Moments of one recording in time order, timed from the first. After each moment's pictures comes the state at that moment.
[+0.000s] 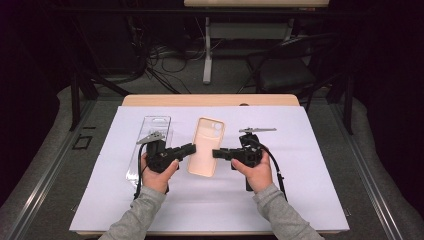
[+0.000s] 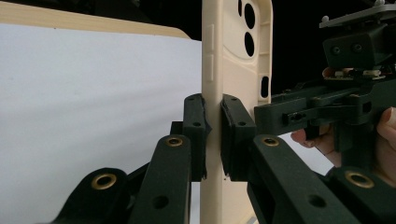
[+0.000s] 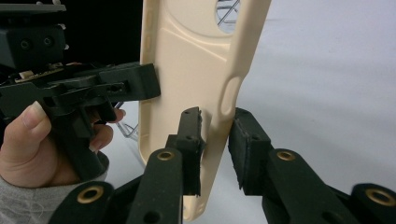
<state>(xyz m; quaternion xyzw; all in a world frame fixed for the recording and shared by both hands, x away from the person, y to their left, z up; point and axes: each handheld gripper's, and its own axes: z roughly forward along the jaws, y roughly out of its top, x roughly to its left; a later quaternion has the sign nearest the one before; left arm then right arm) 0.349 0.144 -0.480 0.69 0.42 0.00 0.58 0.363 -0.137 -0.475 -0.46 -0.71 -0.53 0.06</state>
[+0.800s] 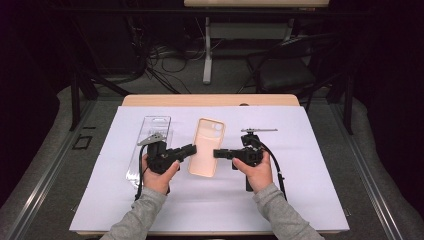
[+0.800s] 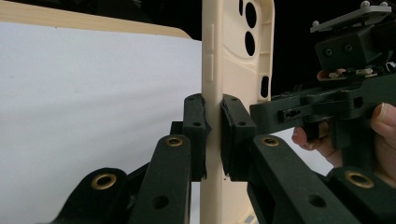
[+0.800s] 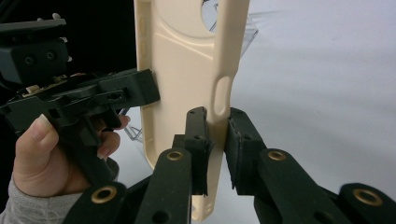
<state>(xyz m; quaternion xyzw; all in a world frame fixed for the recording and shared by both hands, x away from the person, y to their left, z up) 0.347 0.143 -0.483 0.69 0.42 0.00 0.58 0.366 -0.141 -0.480 -0.48 -0.69 -0.53 0.09</state>
